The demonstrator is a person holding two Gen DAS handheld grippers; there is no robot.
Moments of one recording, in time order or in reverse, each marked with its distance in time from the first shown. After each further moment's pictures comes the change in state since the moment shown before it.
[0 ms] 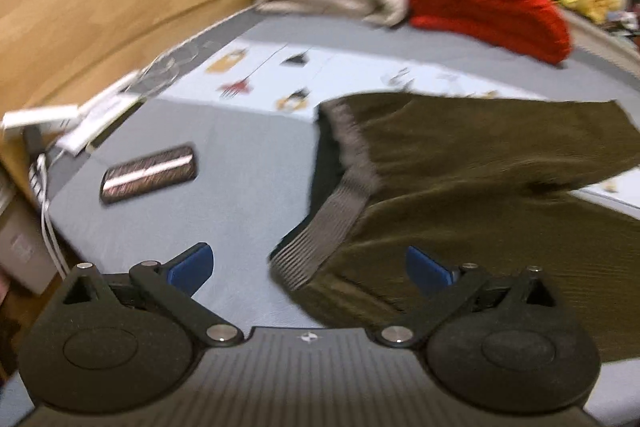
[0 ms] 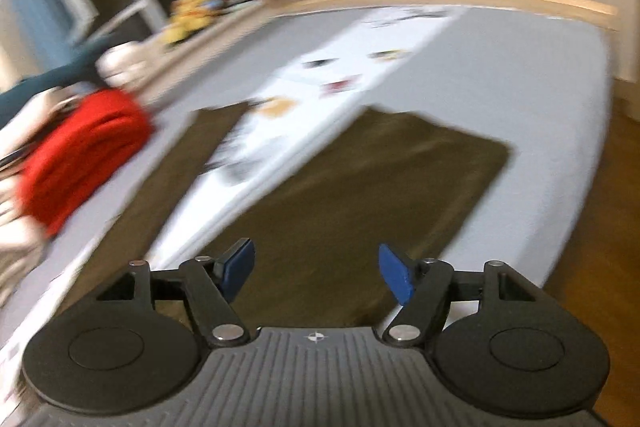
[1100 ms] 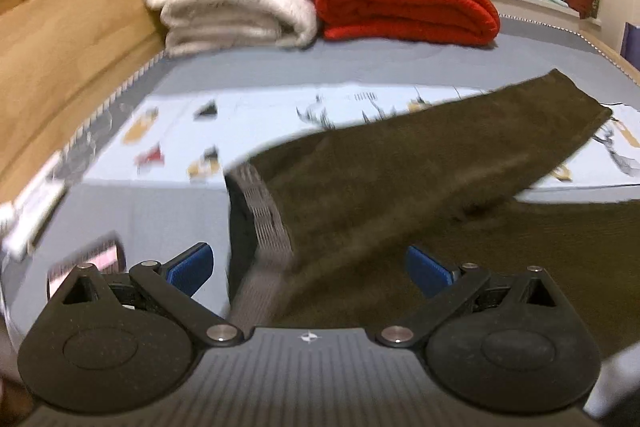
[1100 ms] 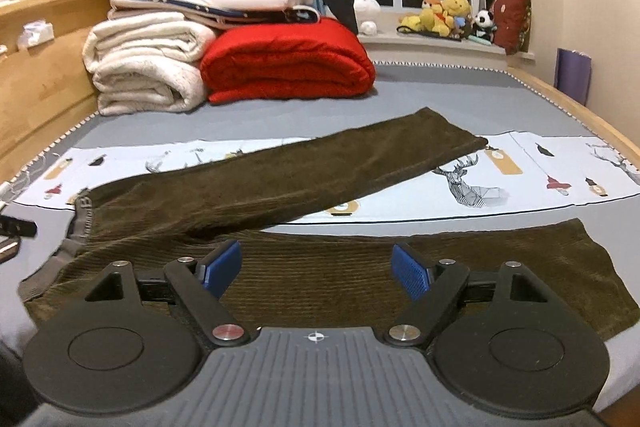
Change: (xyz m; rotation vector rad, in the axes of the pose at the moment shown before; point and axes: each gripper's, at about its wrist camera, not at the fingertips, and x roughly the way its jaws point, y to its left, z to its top) left arm 0.044 -0.092 0.067 0.220 -0.063 -0.127; right arm -0.013 0.180 -0.057 -0.649 0.014 0.214
